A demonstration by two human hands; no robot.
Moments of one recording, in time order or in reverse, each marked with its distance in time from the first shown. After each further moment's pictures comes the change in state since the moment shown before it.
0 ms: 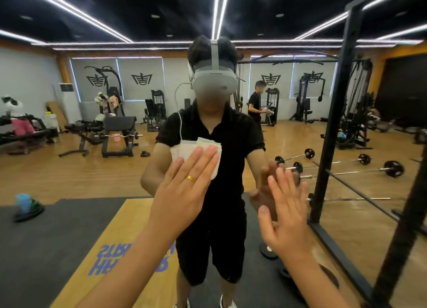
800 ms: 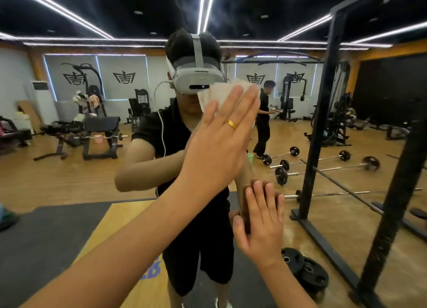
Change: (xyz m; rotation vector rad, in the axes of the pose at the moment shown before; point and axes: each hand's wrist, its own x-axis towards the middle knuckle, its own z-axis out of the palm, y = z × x) left_hand 0.102 -0.012 -0.018 -0.100 0.135 0.045; right_hand -0.015 -0.039 0.074 -0.206 0.087 -0.023
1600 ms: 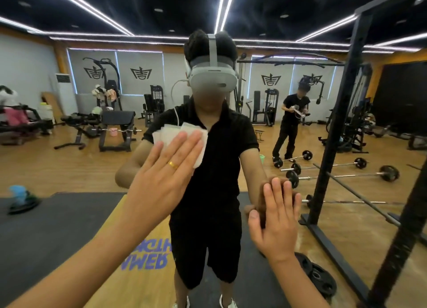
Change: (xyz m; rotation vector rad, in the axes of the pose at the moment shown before) left_hand -0.124 -0.073 -0.037 0.159 -0.150 -0.030; right_hand 0.001 0.002 -0.005 -0.019 -0.015 0.000
